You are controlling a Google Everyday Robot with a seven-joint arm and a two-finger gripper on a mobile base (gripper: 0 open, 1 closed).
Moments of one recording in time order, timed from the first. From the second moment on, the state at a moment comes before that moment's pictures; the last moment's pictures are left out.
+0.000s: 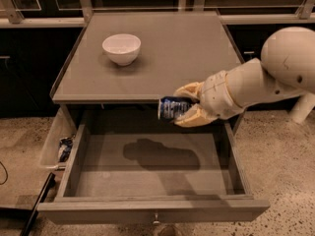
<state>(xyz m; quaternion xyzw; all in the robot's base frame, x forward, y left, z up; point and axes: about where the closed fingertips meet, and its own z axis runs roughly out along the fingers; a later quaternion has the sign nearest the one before) 0.496 -0.081 0.844 -0.67 0.63 0.14 0.36</state>
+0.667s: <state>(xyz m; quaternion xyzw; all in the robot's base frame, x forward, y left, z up) 0.584 -0.078 0.883 -0.67 0.62 0.13 0.38</state>
